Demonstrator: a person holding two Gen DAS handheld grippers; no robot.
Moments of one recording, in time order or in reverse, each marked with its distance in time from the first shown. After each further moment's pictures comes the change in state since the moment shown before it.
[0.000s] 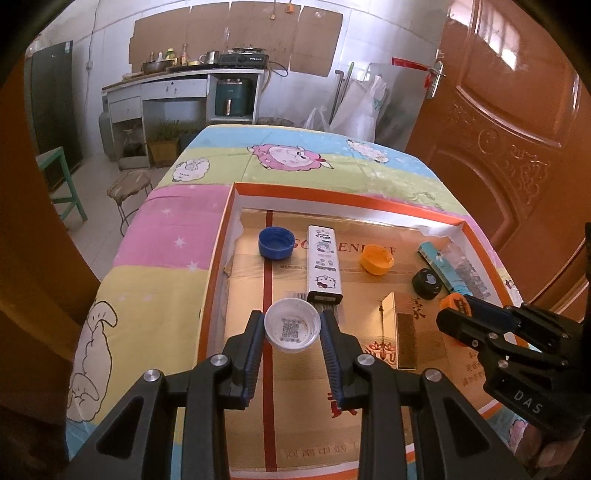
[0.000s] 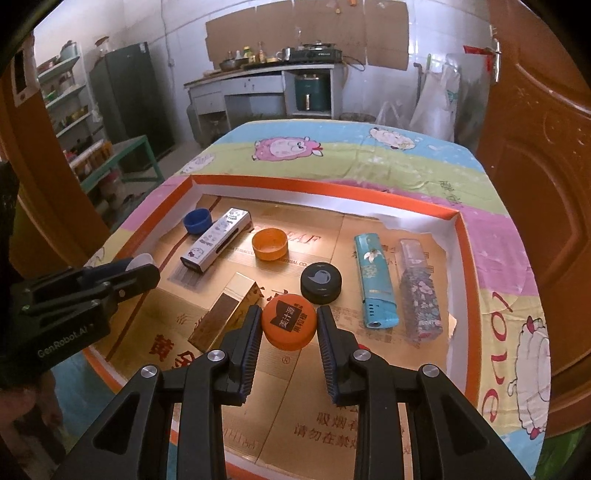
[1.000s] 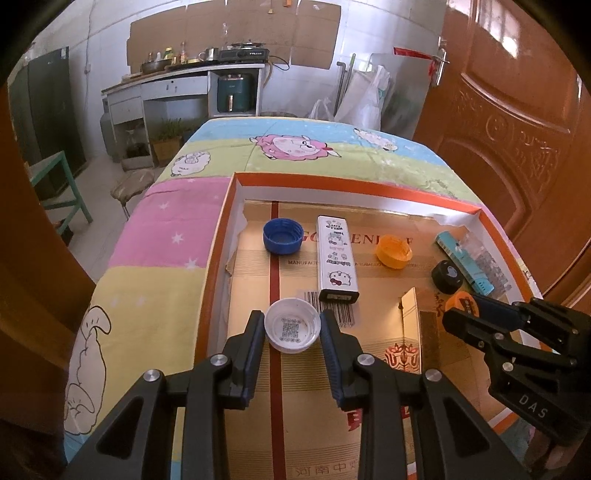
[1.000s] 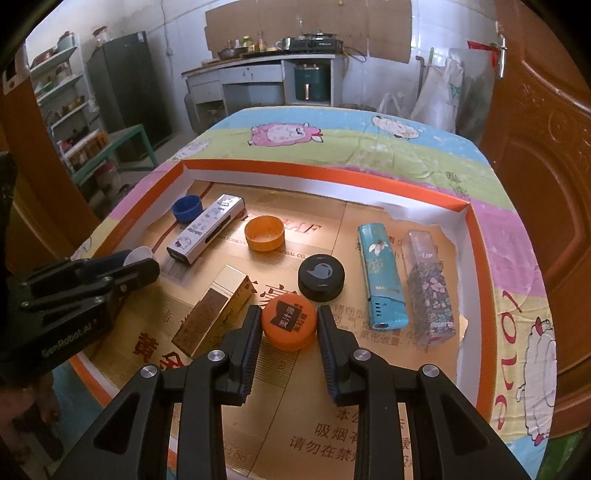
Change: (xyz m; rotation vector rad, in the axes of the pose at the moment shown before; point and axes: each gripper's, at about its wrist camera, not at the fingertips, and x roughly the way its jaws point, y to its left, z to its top) left arm 0.022 -0.001 0.001 0.032 0.022 0.044; right arm 0.020 0.000 -0.001 -0.012 0.040 -0.016
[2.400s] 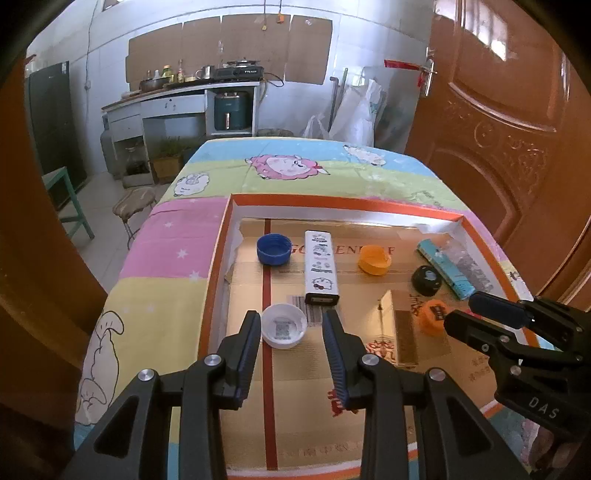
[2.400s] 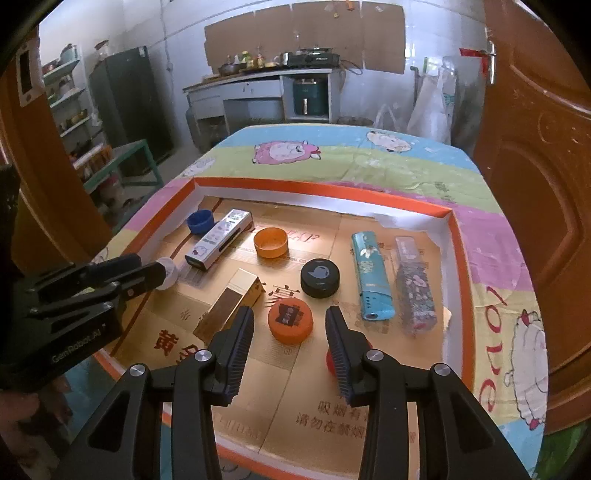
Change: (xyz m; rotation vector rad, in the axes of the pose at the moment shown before) left arm -0.029 -0.008 -0.006 0.023 -0.072 -0.007; right arm -0.031 0.000 -0.006 0.021 -0.064 0.008
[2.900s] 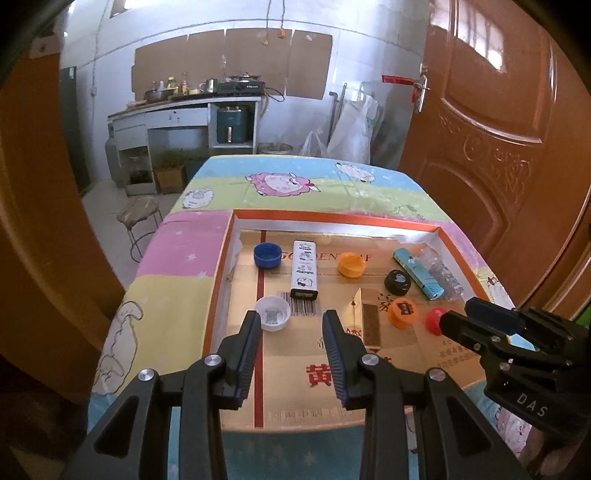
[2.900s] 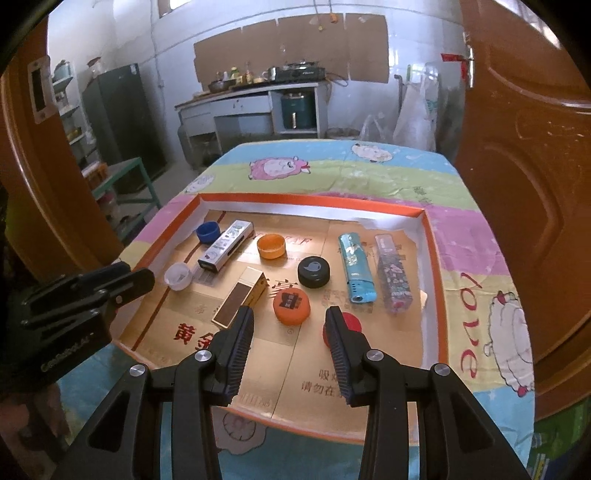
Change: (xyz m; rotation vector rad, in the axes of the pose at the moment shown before) left arm -0.045 -0.012 -0.010 -0.014 -0.056 0.005; right arm -0.043 0.006 -0.015 0.046 -0.061 -0.029
